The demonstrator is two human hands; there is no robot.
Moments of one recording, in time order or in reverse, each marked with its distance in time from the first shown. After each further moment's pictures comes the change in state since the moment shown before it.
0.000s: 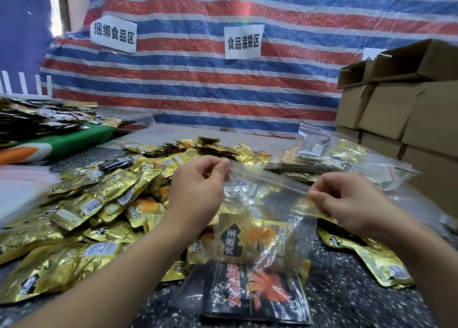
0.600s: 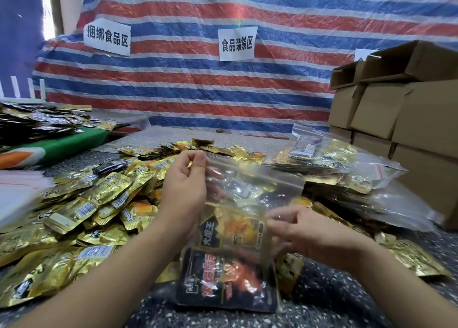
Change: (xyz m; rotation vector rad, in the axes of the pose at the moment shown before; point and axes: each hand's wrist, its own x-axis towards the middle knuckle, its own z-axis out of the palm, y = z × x) left_hand 0.001 -0.002 0.004 -0.403 0.022 -0.238; right_hand -0.014 0.002 0.047 0.776 -0.630 0.051
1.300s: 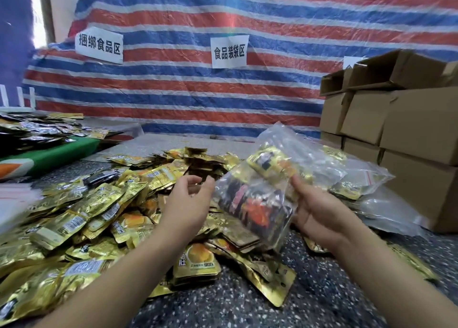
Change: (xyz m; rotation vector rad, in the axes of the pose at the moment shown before) left_hand 0.005 -0.017 -0.001 0.388 -0.030 -0.158; right_hand 0.016 -0.026 -0.017 0.727 0.537 -0.060
